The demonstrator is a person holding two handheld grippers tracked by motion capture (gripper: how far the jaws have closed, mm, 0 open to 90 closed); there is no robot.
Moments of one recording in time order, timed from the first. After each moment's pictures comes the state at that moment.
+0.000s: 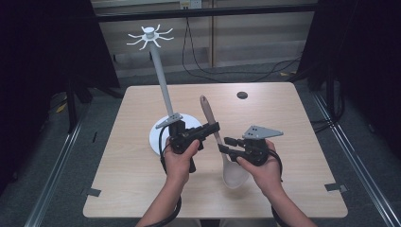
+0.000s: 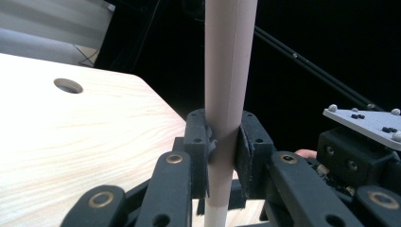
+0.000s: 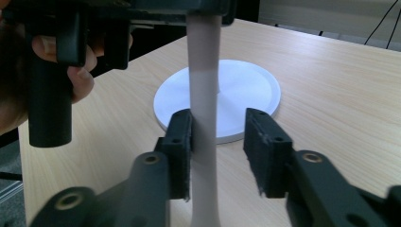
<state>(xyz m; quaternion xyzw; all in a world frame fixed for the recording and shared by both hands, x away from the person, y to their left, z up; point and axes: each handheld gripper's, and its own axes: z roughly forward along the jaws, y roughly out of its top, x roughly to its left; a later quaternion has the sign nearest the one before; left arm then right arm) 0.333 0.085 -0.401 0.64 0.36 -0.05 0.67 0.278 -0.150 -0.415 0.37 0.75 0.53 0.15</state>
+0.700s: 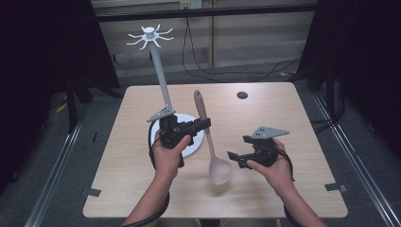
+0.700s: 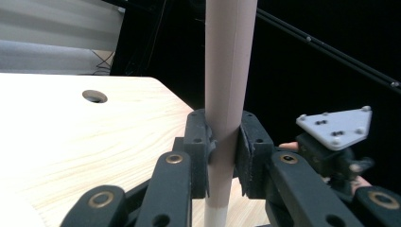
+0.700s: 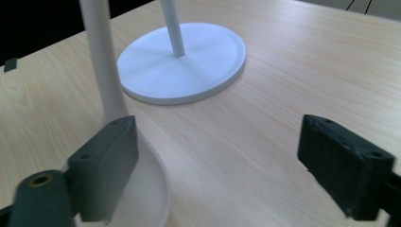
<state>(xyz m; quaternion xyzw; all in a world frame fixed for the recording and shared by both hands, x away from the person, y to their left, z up) 0.338 0.107 -0.375 0.68 0.34 -0.01 0.65 0.287 -0.181 -0.435 0.39 0.78 0.47 0.15</state>
